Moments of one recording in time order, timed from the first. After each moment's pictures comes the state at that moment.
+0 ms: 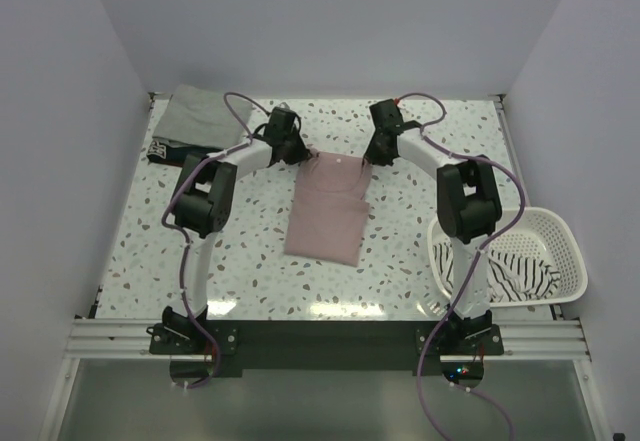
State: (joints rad) left arm -0.38 2.26 1.63 -0.14 0.05 -0.78; right arm 0.34 2.14 1.66 -0.51 0.19 0.70
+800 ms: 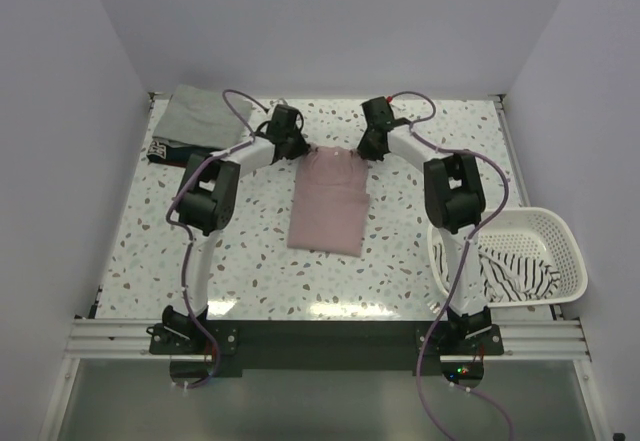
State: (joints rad) left arm -0.38 2.29 1.68 -0.13 -0.04 -0.81; right arm 0.35 2.29 1.80 -0.48 0.17 0.75
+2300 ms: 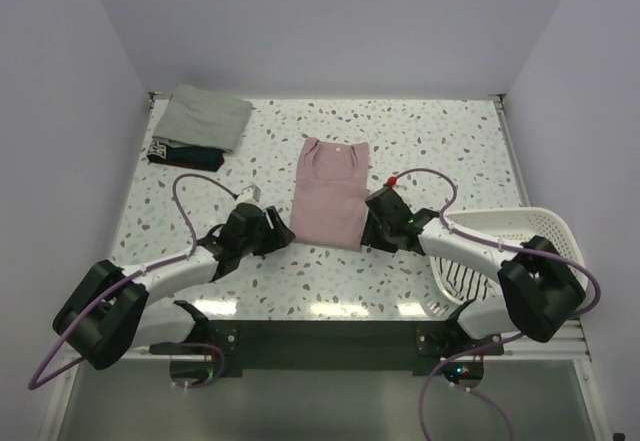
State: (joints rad) left arm -0.59 1.23 0.42 0.09 -0.06 -0.85; right arm 0.68 1.39 0.74 -0.39 0.19 0.88
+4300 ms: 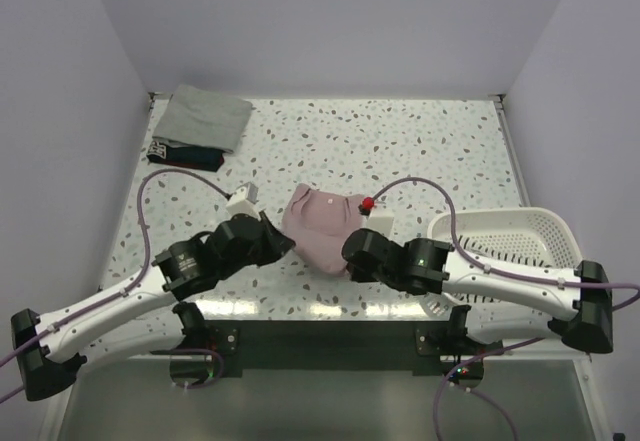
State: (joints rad) left arm -0.98 0.80 0.66 -0.52 -0.28 -1.10; right arm 1.23 1.14 0.86 -0.72 0.44 1.08
